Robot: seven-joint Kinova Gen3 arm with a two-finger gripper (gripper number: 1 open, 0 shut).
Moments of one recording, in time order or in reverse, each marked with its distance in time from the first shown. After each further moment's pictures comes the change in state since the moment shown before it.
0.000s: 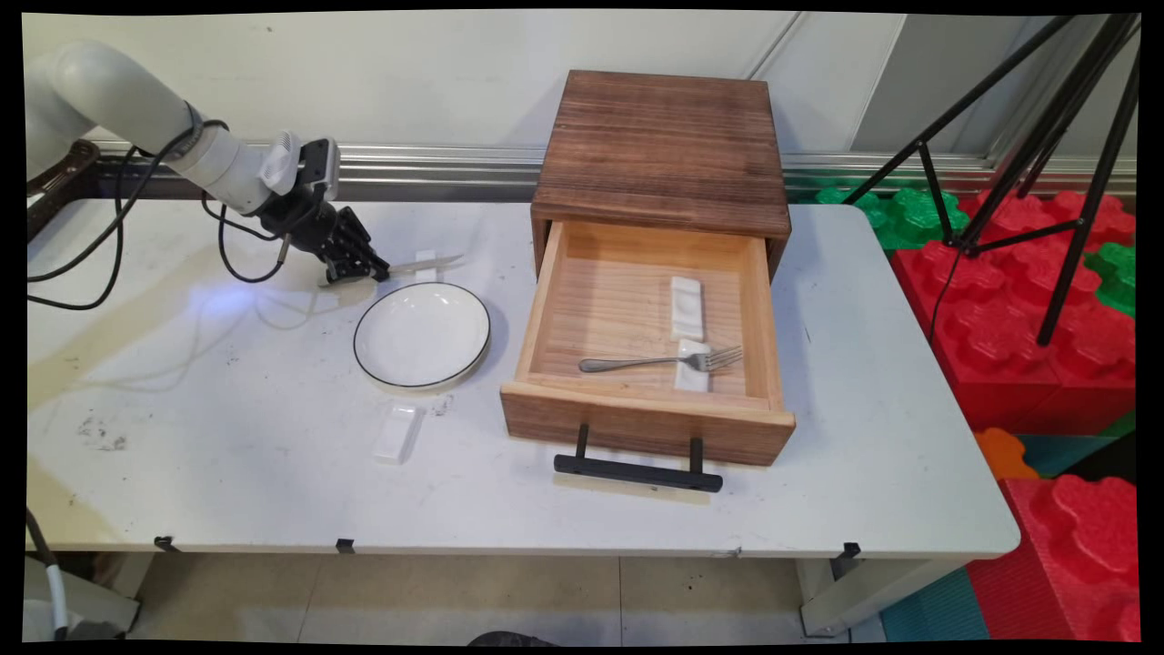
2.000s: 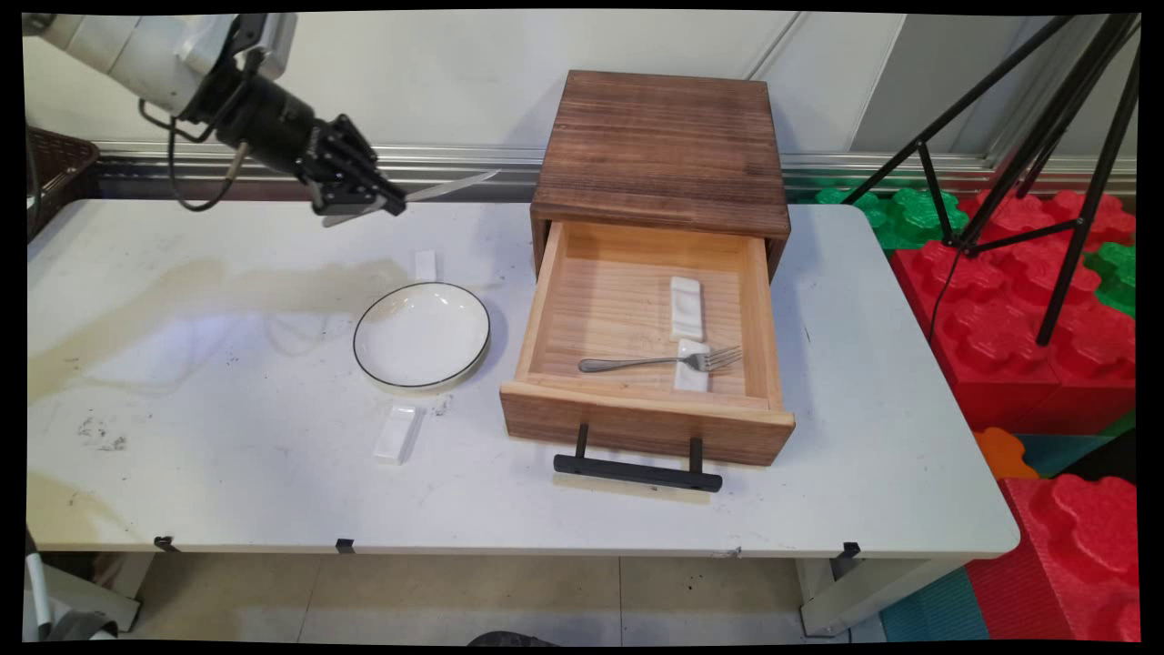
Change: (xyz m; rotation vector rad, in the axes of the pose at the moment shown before) arm 0.113 0.060 -0.147 -0.021 0.207 0.063
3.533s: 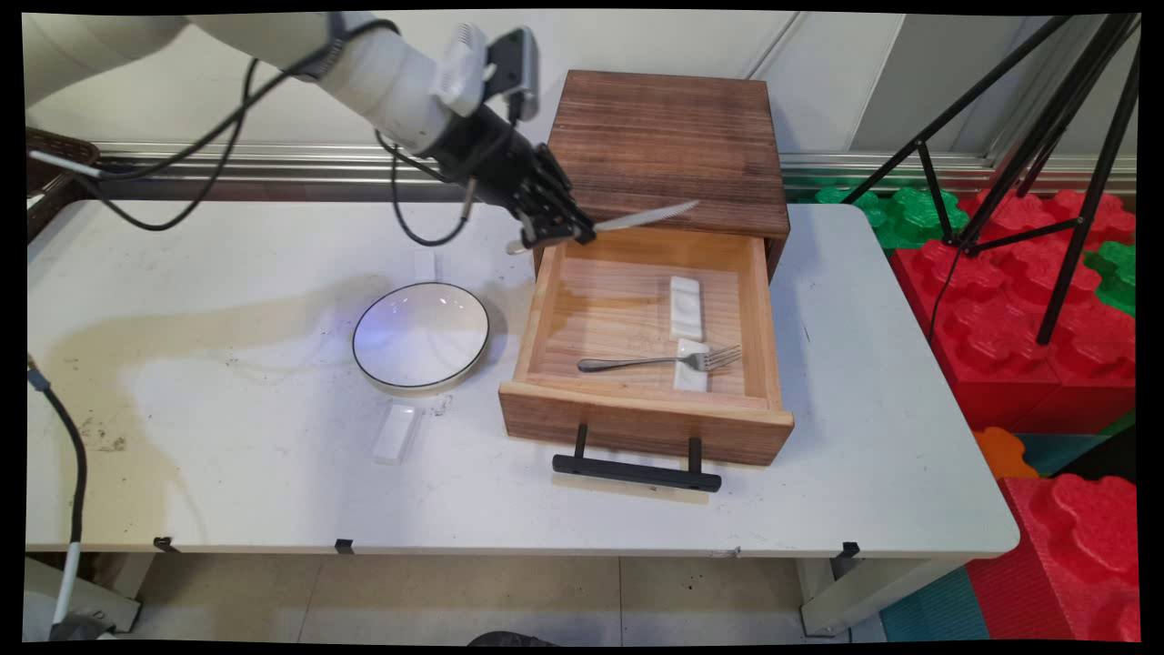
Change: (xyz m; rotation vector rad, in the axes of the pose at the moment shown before) arm 0.154 0.043 0.138 -0.029 0.052 0.056
